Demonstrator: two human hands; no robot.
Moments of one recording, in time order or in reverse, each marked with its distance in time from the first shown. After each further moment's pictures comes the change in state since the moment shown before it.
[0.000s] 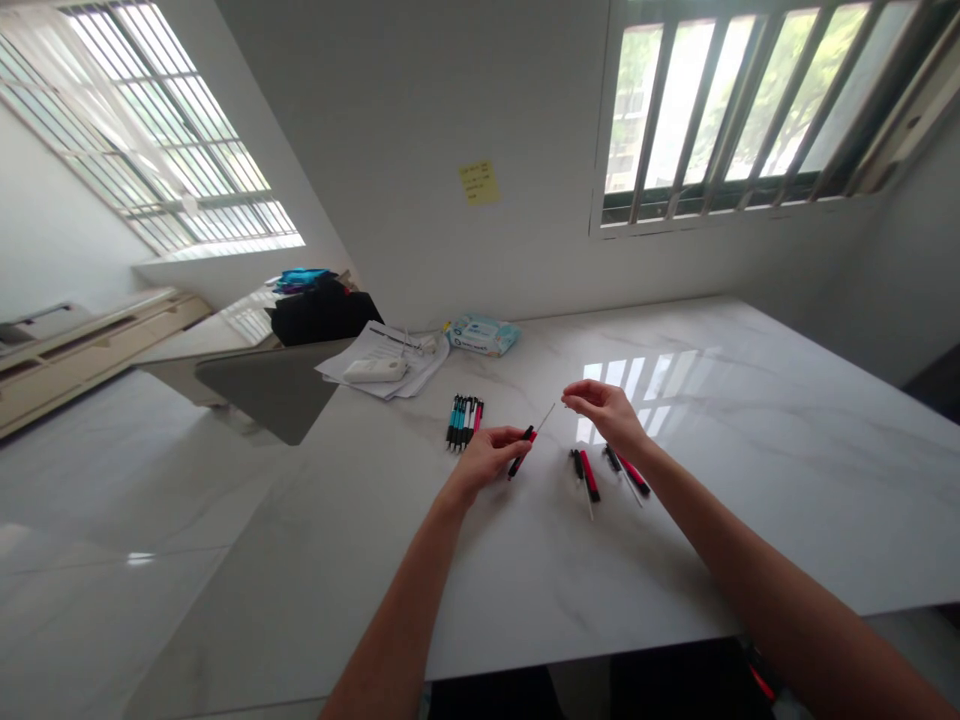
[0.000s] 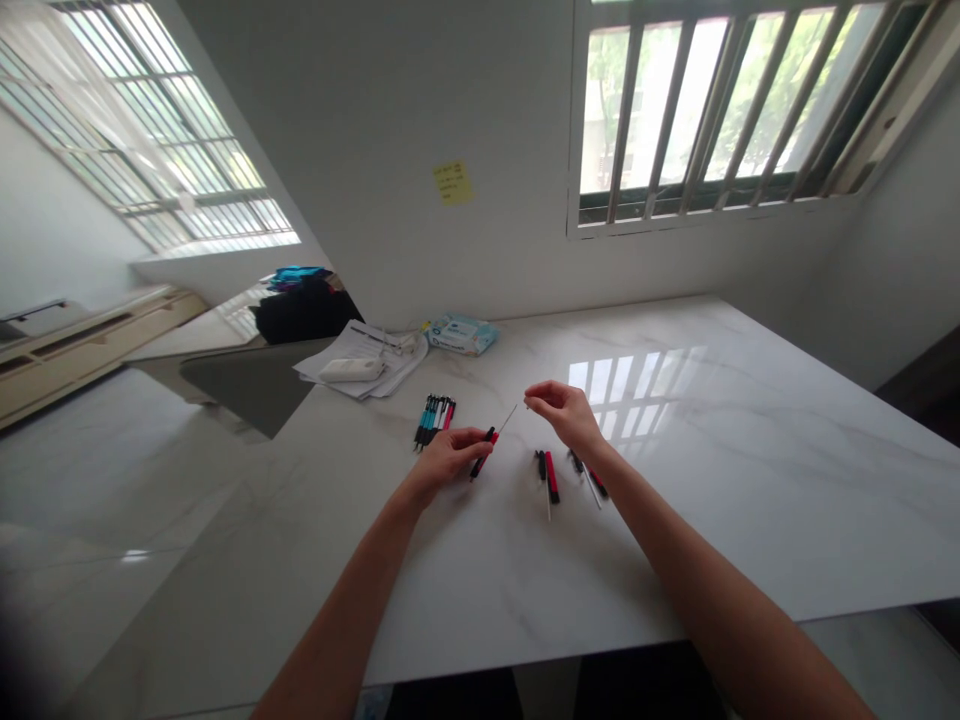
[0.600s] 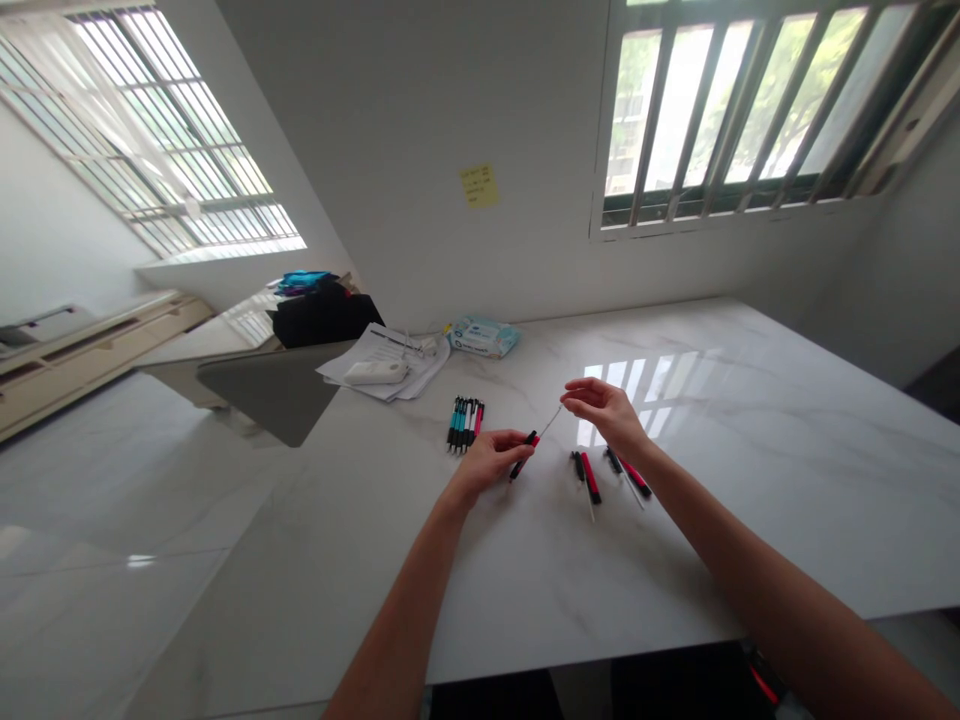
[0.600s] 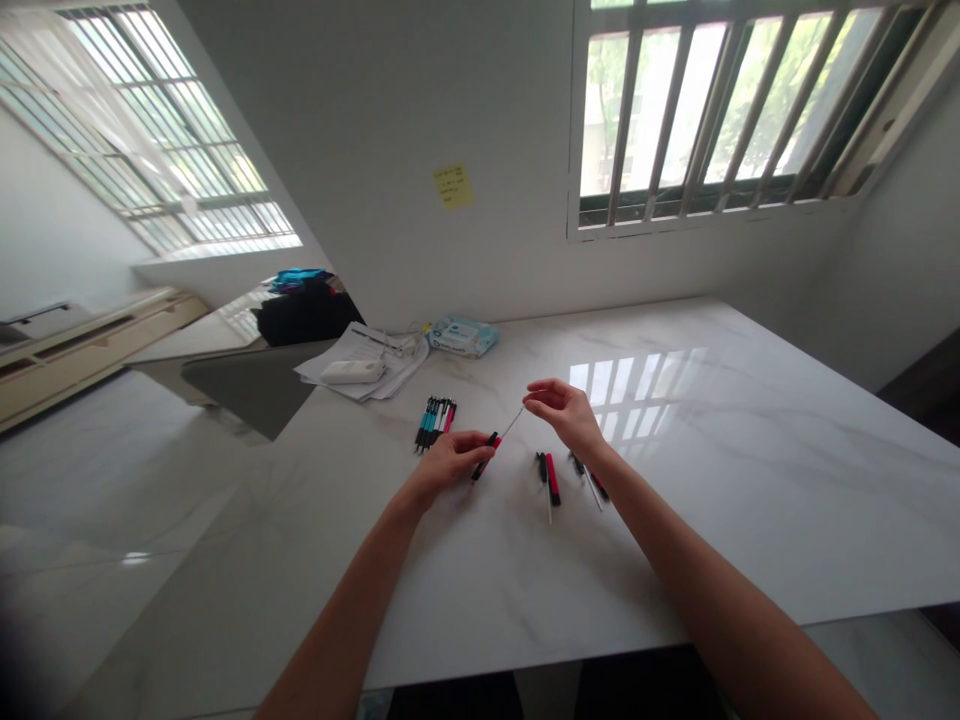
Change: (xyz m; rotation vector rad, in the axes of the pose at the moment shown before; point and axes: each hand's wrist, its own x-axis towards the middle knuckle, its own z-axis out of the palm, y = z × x) left_hand -0.003 0.005 0.002 -0.003 -0.010 -0.029; right_hand -0.003 -0.003 0.000 0.113 -0.021 0.040
